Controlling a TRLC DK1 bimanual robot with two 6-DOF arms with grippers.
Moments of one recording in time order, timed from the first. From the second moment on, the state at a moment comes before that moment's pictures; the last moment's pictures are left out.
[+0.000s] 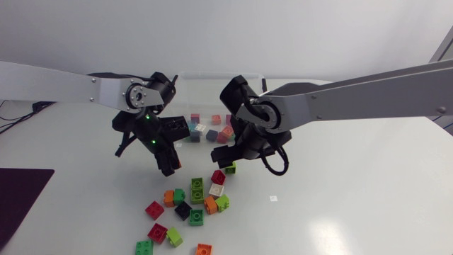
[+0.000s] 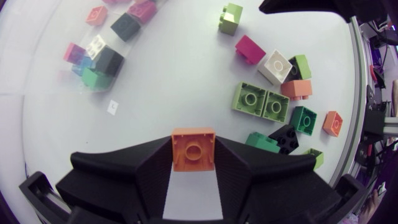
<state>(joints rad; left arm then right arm) -0.37 1.87 1.25 -0.76 0.12 0.79 0.68 1.89 1.26 -0.57 0.08 0.35</state>
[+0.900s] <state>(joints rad) -0.27 1.60 1.33 -0.75 0.25 0.71 0.71 2.12 1.41 -0.63 0.12 0.45</state>
